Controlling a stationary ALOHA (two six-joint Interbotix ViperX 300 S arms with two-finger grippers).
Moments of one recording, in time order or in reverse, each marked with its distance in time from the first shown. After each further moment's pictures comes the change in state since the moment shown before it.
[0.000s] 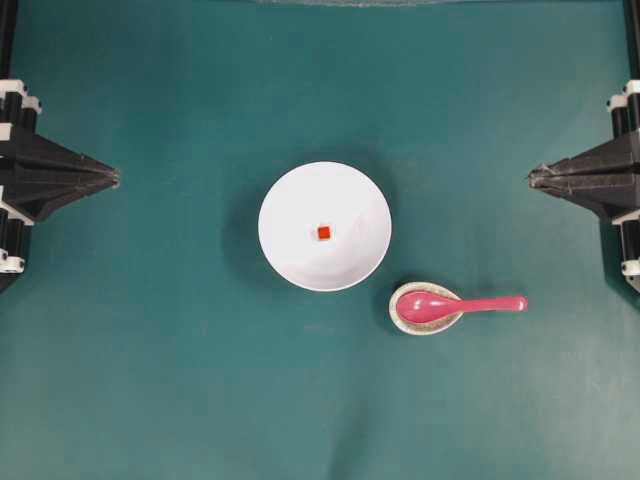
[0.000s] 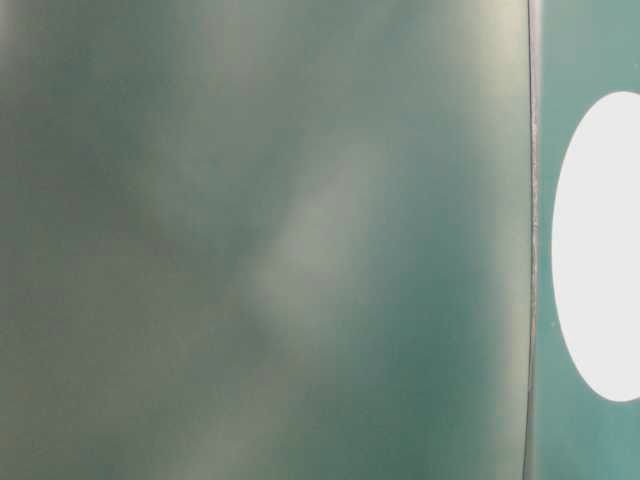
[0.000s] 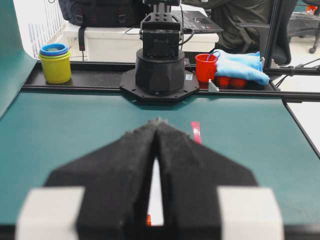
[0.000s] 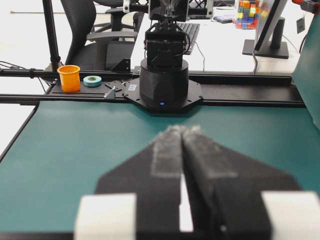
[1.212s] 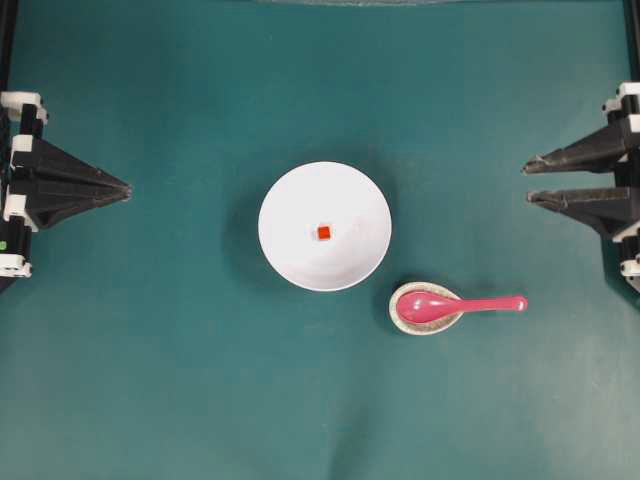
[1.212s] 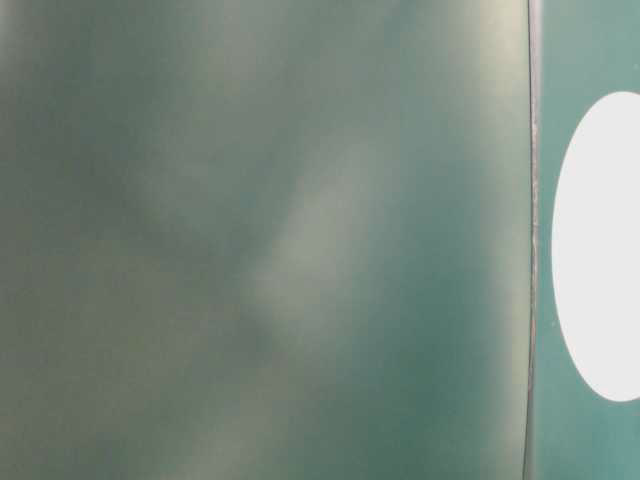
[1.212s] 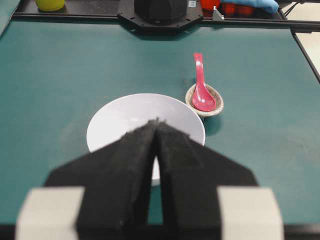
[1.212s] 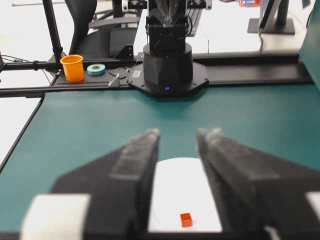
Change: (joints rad) left arm -0.002 0.009 -0.028 0.000 0.236 -0.005; right arm 0.000 0.006 -0.006 0.023 0.060 0.051
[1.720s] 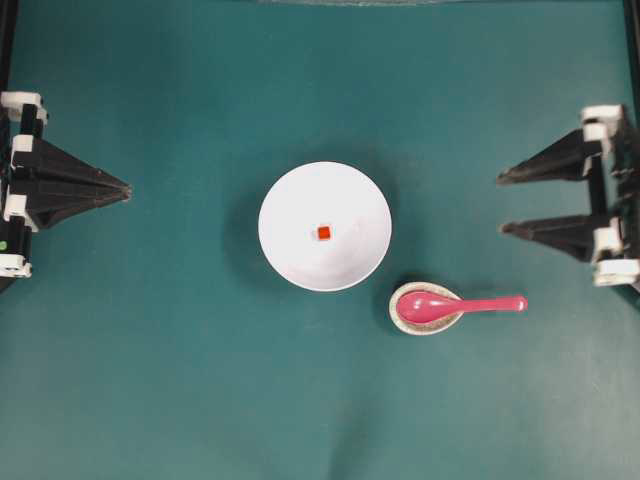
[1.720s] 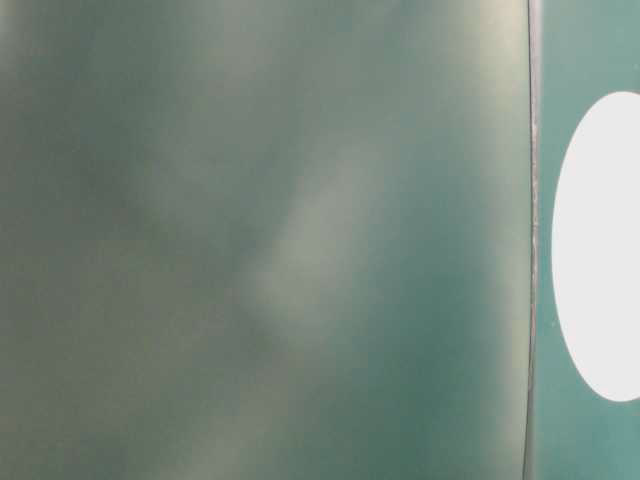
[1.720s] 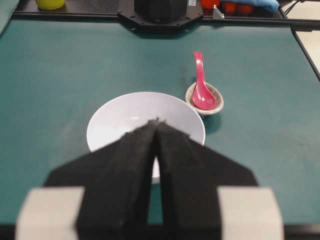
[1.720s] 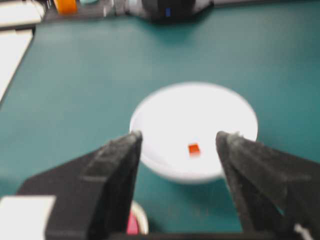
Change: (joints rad) left arm 0.000 0.000 -0.002 0.002 0.009 0.000; right arm 0.009 0.121 0.017 0.005 0.123 0.058
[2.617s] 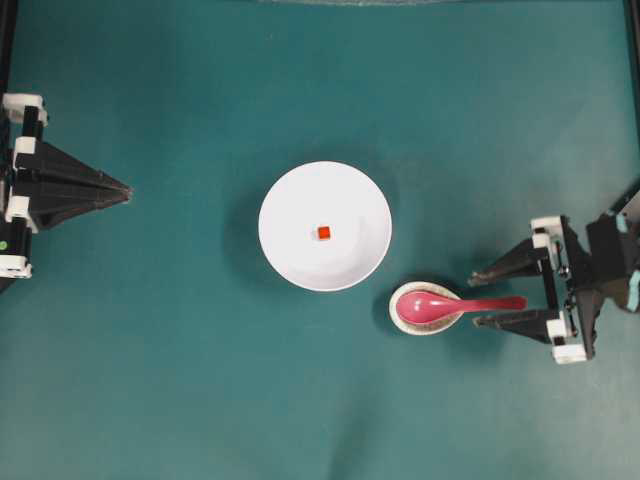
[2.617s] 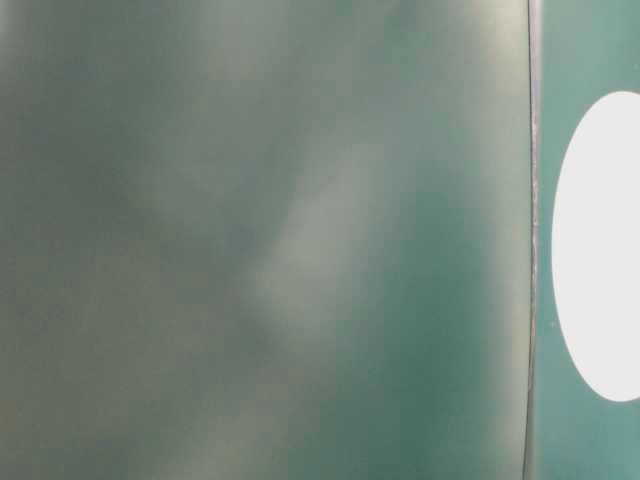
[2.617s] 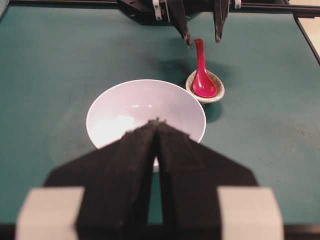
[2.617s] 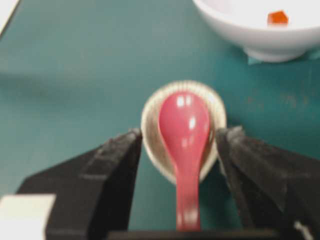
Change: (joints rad) left arm 0.000 0.000 0.002 -0.002 0.031 -0.002; right arm 0.492 0.785 0.213 0.434 -0.954 0.002
